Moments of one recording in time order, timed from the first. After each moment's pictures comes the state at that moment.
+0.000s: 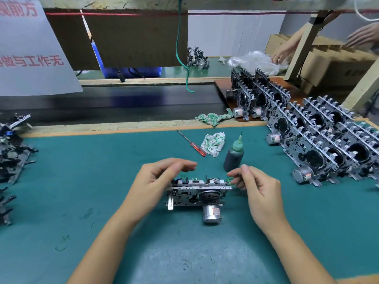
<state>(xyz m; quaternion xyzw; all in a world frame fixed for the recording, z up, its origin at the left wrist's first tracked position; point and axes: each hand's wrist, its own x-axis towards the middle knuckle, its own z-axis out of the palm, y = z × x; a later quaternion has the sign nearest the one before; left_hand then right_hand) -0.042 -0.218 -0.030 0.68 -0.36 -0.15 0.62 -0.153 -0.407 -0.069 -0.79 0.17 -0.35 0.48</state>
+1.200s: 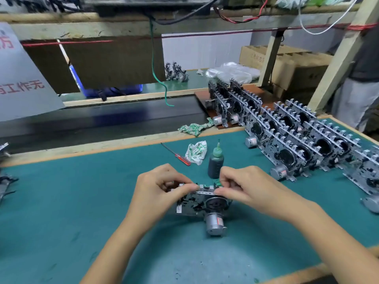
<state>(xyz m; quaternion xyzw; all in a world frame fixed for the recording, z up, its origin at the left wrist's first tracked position) -0.055 -0.245 -0.018 0.72 -0.41 0.00 0.56 -0.172 -0.432 0.002 -0.97 -0.02 -0.08 0.22</state>
